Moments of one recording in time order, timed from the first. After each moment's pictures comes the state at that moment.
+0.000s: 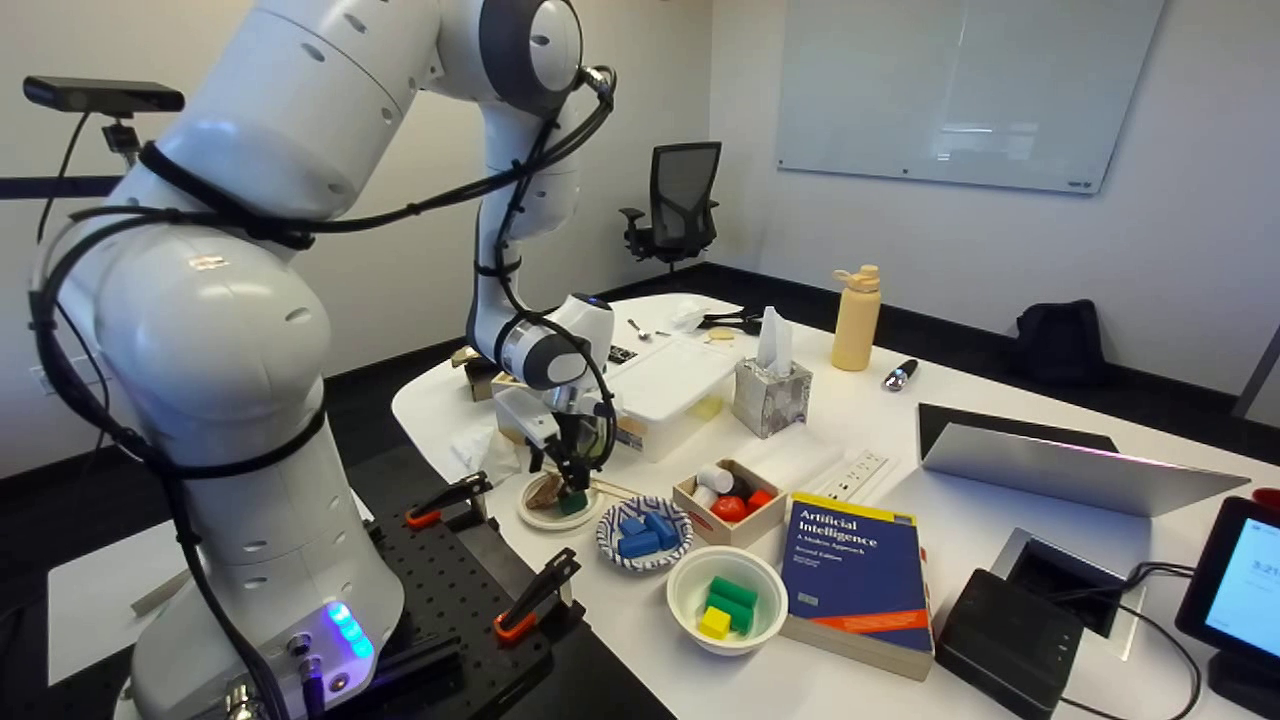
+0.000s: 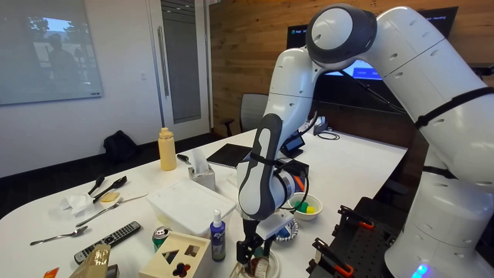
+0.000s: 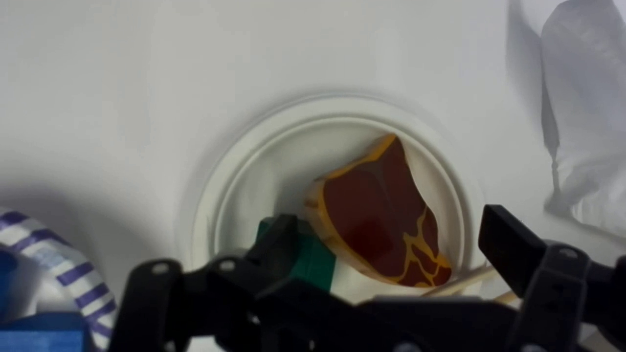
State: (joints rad) arm 0.11 0.75 0.18 -2.37 0.21 2.90 0.11
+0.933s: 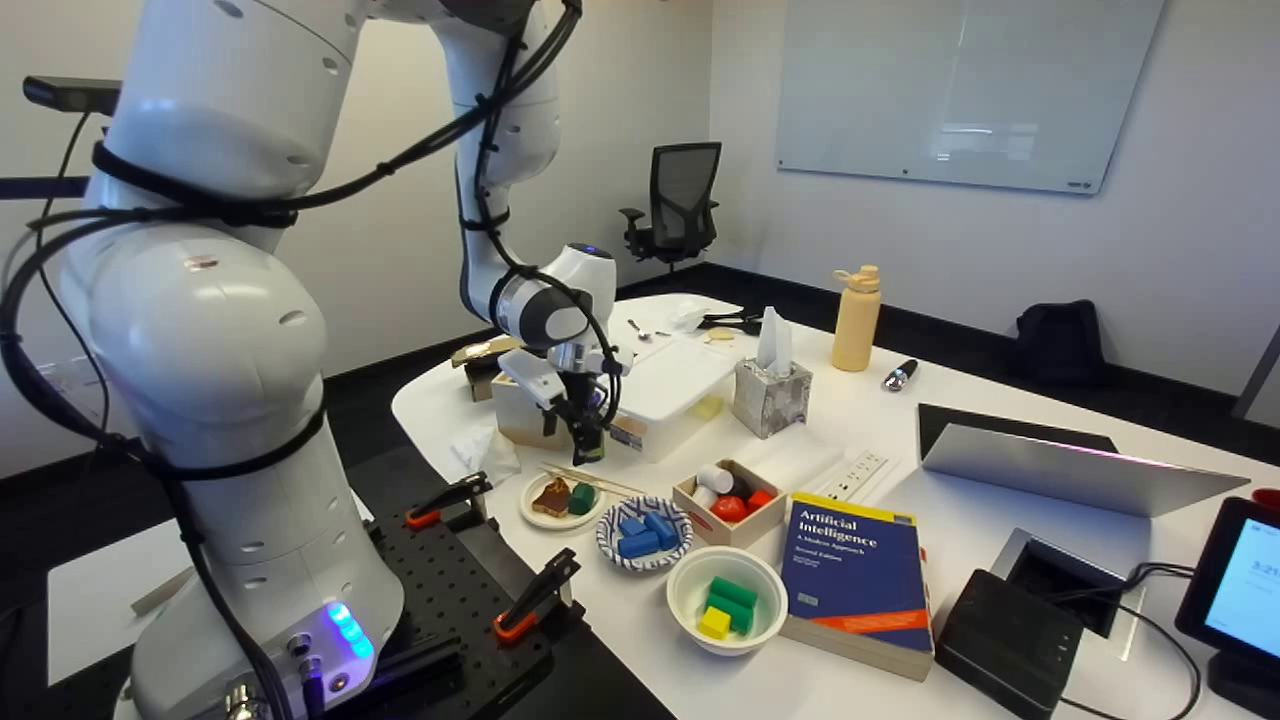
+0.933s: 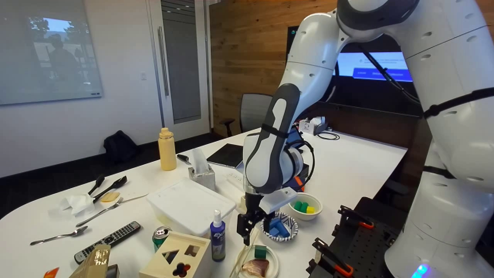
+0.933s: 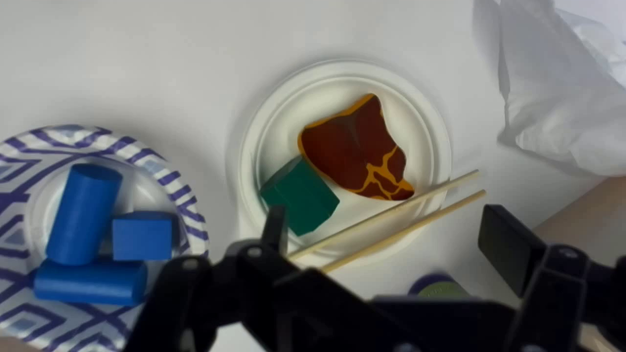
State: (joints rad) arm 0.08 0.50 0.18 -2.51 0.22 2.90 0.11
